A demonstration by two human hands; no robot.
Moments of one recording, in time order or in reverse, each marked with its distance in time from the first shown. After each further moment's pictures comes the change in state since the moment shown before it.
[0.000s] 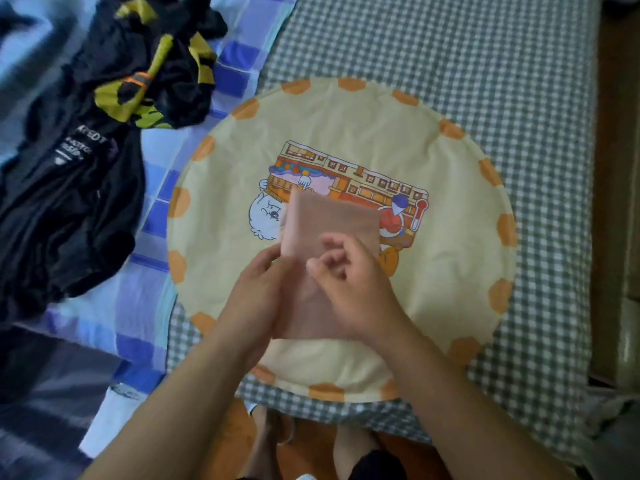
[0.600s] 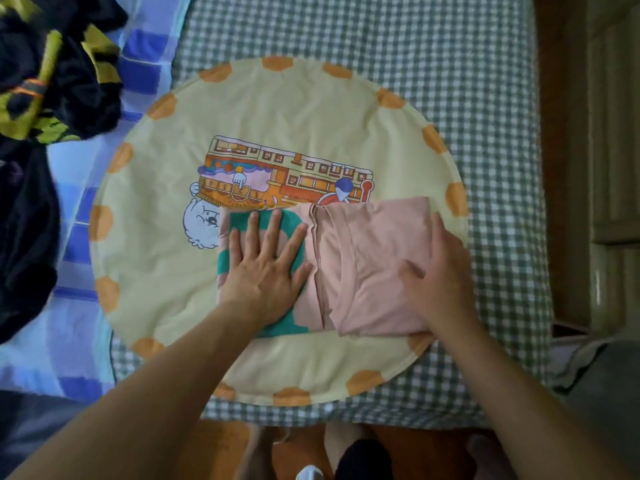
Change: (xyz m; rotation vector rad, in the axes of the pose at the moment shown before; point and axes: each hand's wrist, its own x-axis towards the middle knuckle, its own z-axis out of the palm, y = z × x) left_hand 0.113 -0.067 0.043 1.796 -0.037 0.595; right_hand 0.006 0.116 -0.147 -0.654 0.394 0.119
